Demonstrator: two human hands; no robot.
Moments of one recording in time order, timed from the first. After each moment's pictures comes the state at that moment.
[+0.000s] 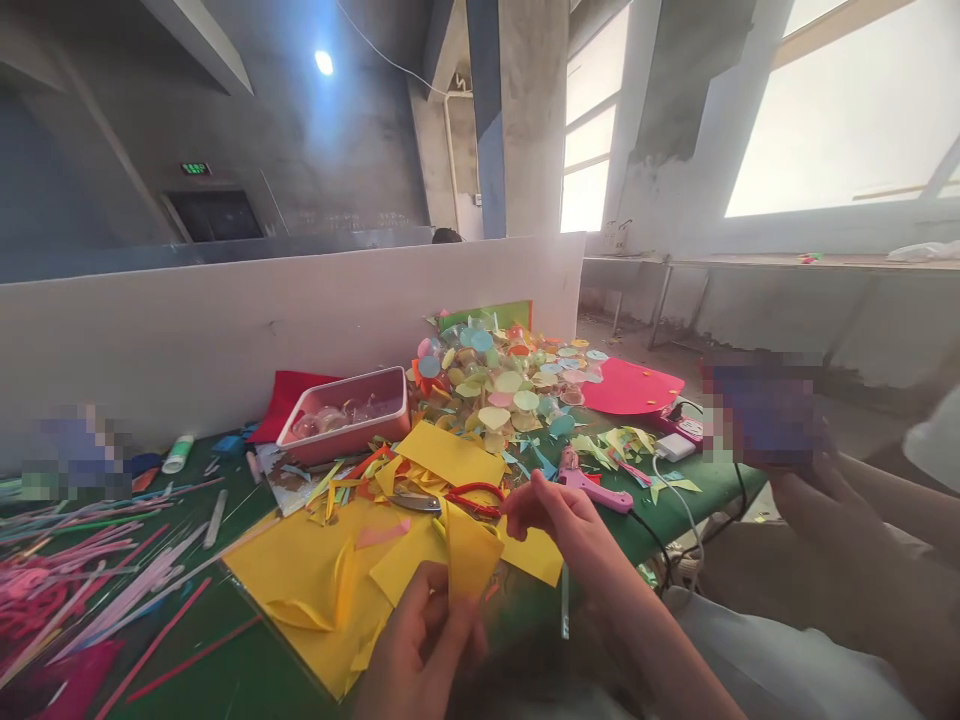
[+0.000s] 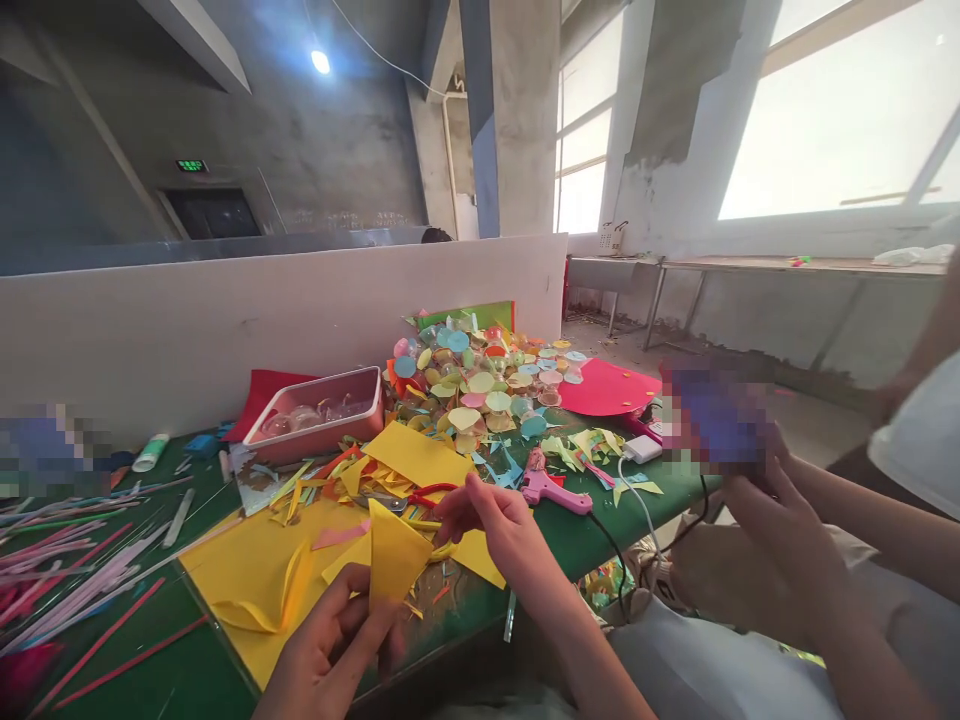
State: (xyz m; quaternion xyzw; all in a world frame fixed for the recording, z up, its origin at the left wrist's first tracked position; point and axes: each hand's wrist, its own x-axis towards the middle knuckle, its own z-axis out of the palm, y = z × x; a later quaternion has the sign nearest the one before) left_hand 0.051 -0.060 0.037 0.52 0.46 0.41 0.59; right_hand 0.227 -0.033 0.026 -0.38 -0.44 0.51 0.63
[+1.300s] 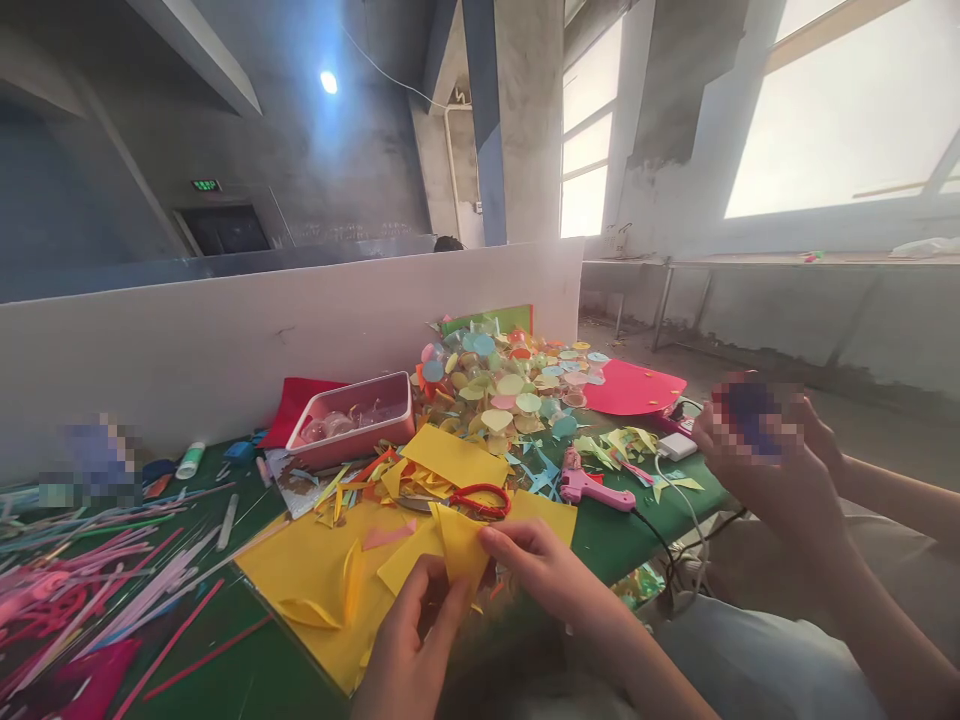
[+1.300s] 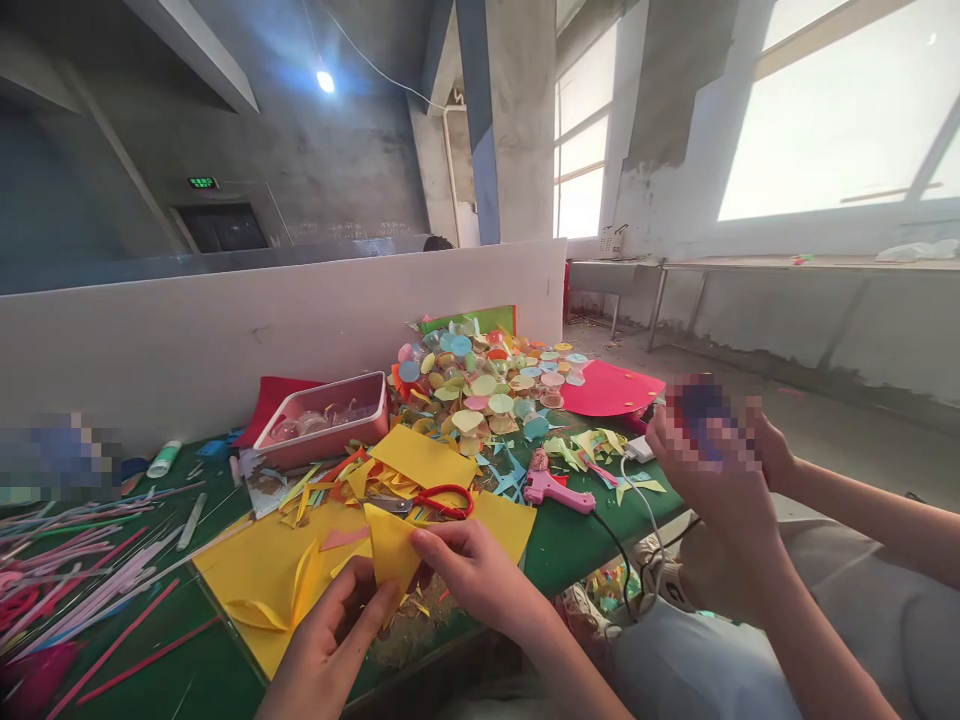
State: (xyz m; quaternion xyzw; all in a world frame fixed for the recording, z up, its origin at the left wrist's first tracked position) left_hand 0.040 -0.050 0.028 0.57 0.49 0.41 0.51; right_hand 0.203 -0.036 0.006 -0.39 -0.59 0.49 0.50
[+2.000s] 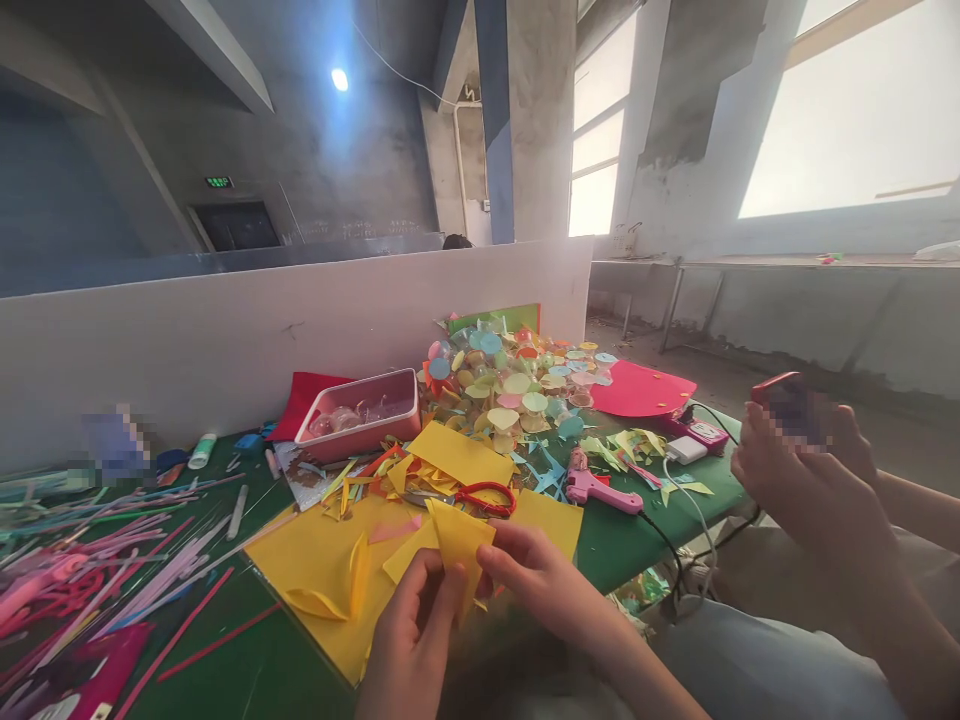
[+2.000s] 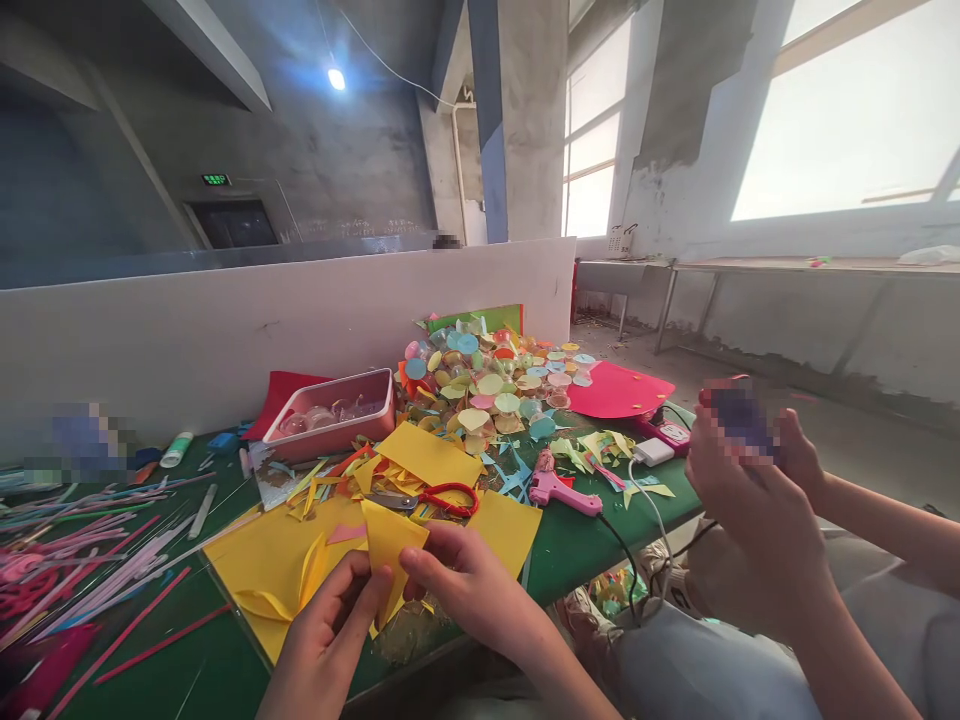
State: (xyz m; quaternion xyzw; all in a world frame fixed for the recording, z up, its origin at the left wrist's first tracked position) left_hand 0.043 -0.055 0.036 0.56 0.51 0.44 0.48; right_hand 0.191 -0.043 0.012 -0.39 -0.58 0.52 0.50
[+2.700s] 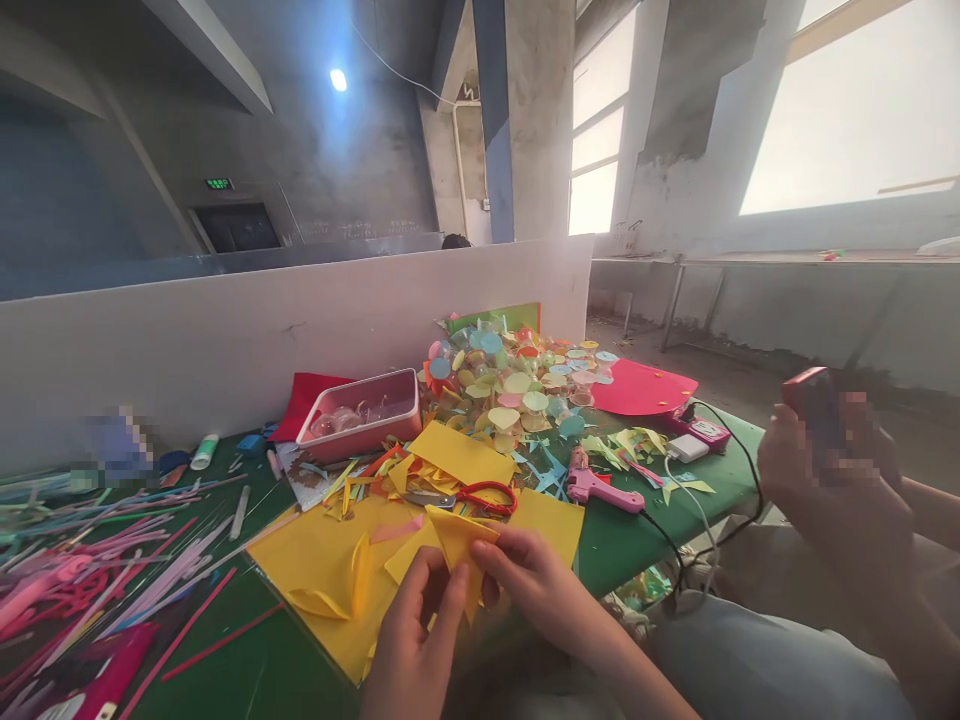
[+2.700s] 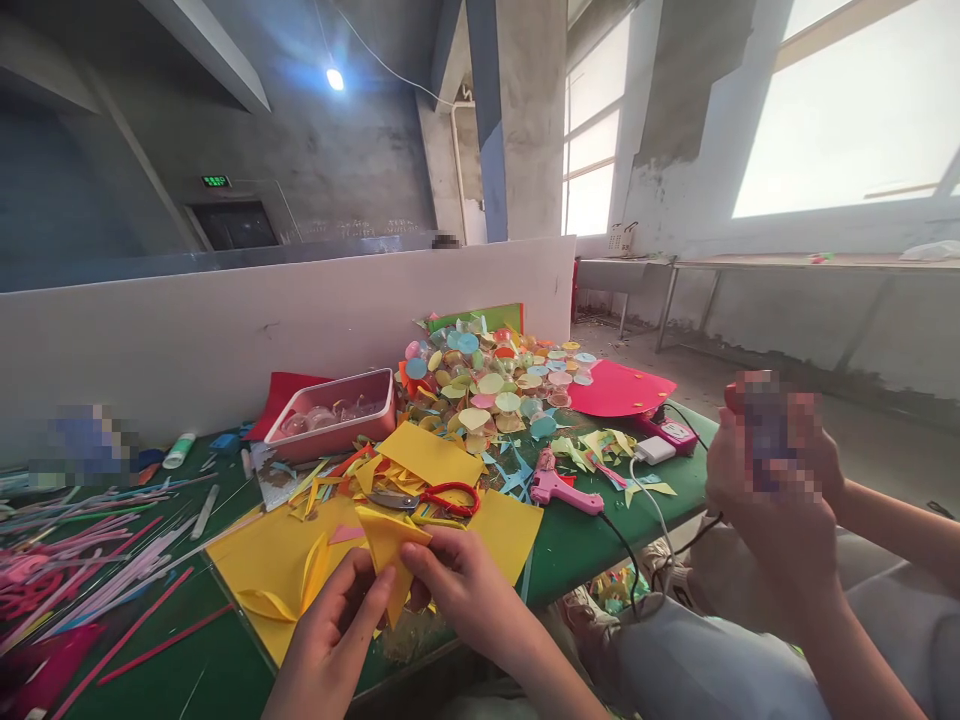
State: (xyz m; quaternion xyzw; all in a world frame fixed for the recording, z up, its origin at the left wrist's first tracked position) left_hand 0.043 -0.053 0.024 0.56 0.51 0.46 0.46; right_hand 0.184 -0.043 0.010 -0.39 -0.57 0.50 0.52
